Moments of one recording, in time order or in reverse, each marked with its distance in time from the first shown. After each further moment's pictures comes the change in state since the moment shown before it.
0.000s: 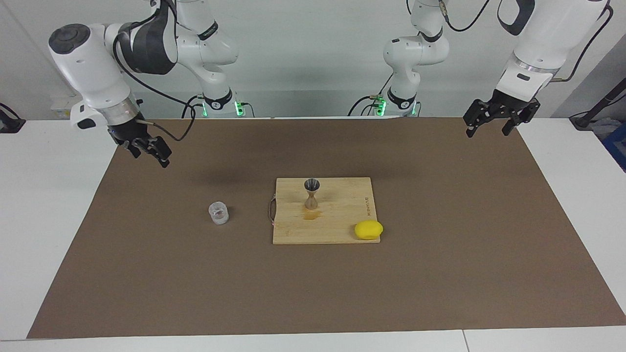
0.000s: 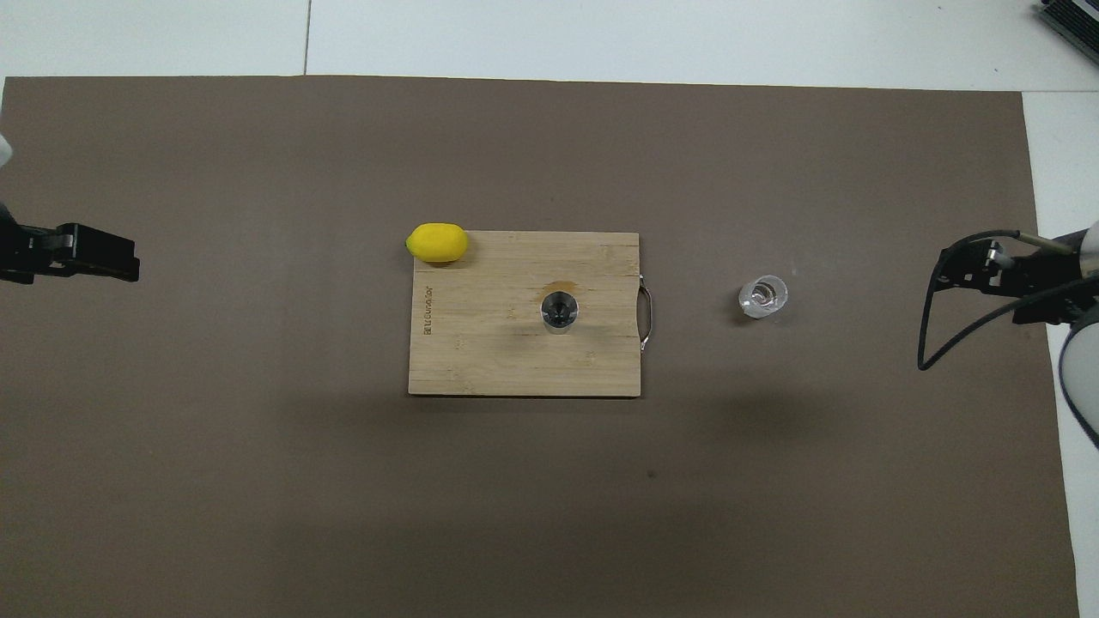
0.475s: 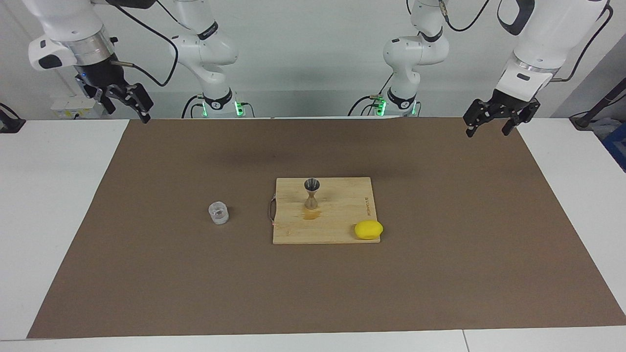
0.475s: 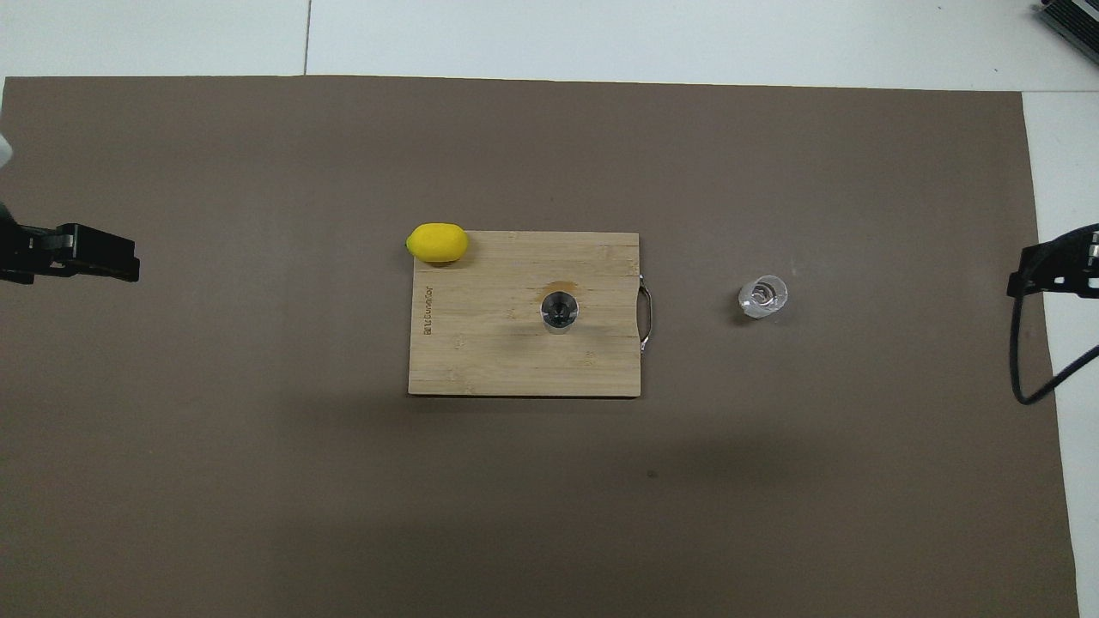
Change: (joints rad) left arm 0.000 0.000 0.000 0.000 0.000 0.000 0.000; right arm -0.027 -0.013 0.041 0.205 -0.011 -0.265 -0.052
